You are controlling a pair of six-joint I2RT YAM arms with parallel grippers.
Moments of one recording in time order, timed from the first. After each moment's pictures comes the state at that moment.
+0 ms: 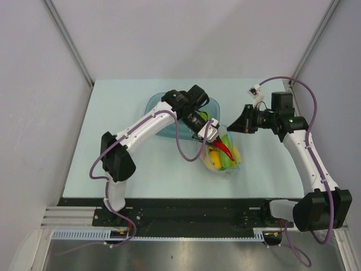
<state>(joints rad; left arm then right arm) -0.80 1.96 1.99 -1.18 1.07 1.47 0.08 1.24 1.17 -0.64 -0.88 0.23</state>
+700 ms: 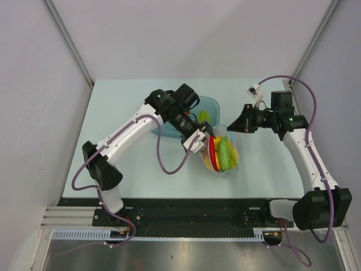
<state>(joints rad) -0.80 1.80 1.96 -1.33 0.90 1.72 0.08 1.25 1.19 -0.66 -0.89 0.19</state>
